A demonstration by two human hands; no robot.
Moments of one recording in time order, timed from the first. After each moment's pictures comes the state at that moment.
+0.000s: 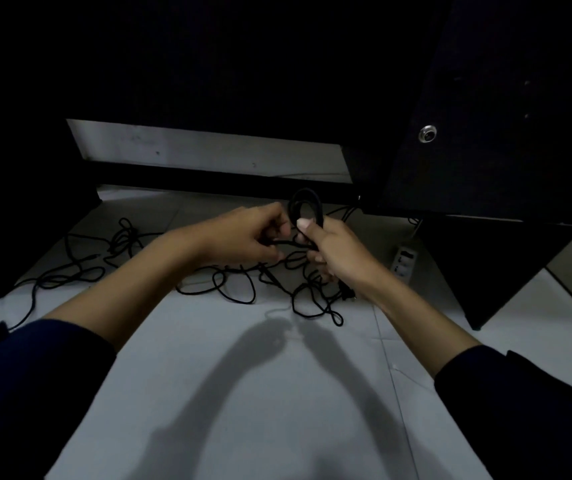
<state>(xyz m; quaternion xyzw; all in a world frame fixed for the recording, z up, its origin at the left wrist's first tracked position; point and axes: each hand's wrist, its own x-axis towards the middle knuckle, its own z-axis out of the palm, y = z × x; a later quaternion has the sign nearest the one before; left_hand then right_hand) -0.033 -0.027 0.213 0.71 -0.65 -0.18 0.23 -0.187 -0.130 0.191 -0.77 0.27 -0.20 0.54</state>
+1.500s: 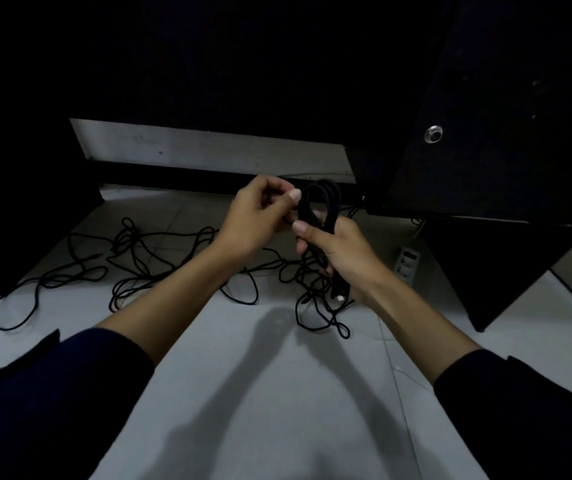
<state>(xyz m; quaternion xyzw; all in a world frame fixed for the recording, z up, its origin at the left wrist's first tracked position) -0.060 -0.045 0.202 0.59 -0.42 -0.22 0.65 -0.186 -0.131 0.184 -0.74 0.21 -0.27 0.58</state>
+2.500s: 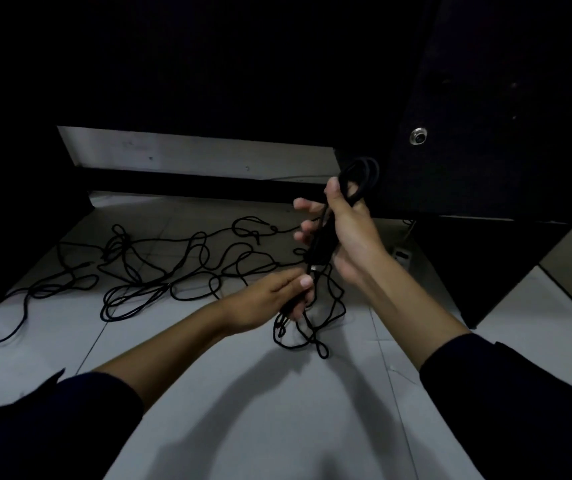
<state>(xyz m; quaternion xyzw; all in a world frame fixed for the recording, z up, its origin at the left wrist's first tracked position) -0.091 -0.024 0.149 0.58 -0.57 -0.40 0.41 -0.182 -0.141 0.205 -0.51 0.19 -0.37 0.76</state>
